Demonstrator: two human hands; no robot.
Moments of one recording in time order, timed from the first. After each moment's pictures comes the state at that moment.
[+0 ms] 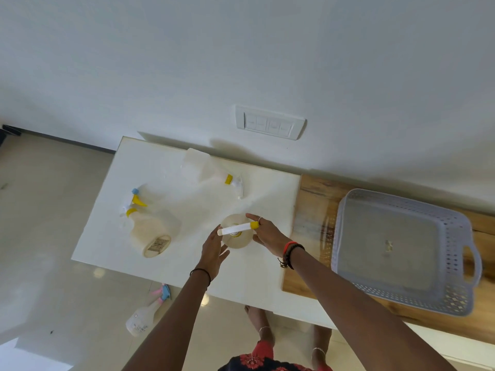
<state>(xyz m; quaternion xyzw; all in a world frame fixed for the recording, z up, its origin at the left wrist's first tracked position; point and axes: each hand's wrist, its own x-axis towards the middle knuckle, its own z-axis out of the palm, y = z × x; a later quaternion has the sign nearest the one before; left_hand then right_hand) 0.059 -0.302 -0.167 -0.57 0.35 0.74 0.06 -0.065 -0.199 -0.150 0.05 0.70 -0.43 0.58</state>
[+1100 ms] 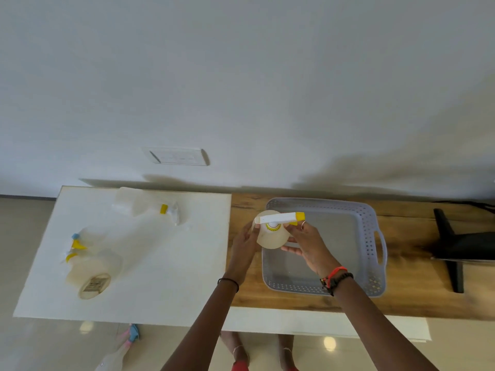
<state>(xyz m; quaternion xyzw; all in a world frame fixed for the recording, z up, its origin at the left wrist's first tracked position) -0.089 -0.098 -0.072 -0.36 0.59 0.72 0.08 -0.171 0.040 -0.064 0.19 0.66 -0.62 0.38</state>
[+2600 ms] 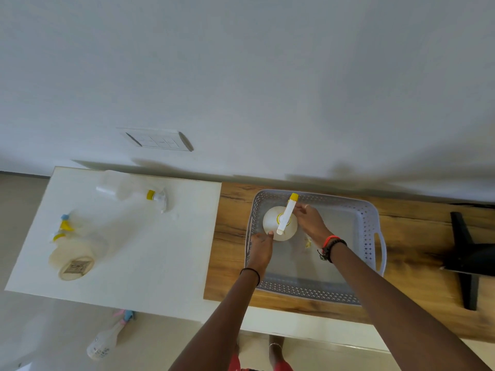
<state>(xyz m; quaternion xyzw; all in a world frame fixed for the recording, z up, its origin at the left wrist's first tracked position) -0.131 -0.015 -0.158 -0.53 0.51 0.66 0.16 -0.248 0.075 -0.149 0.08 0.81 -0.45 0.38</state>
